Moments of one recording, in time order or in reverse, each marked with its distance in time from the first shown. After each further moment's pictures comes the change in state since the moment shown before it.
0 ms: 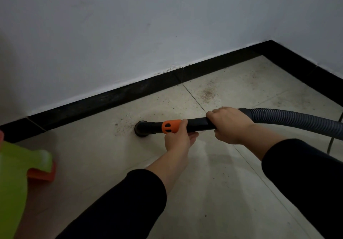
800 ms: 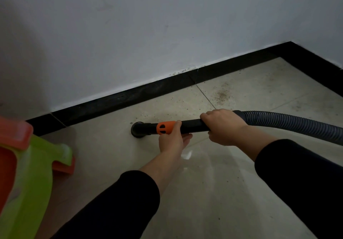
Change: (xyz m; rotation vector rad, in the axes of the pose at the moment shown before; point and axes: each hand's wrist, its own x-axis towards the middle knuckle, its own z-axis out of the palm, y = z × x) left_hand 0.013 0.025 -0.047 -0.018 0.059 0.047; right_hand 0.029 -0.043 -0.008 0.045 -0.013 -0.074
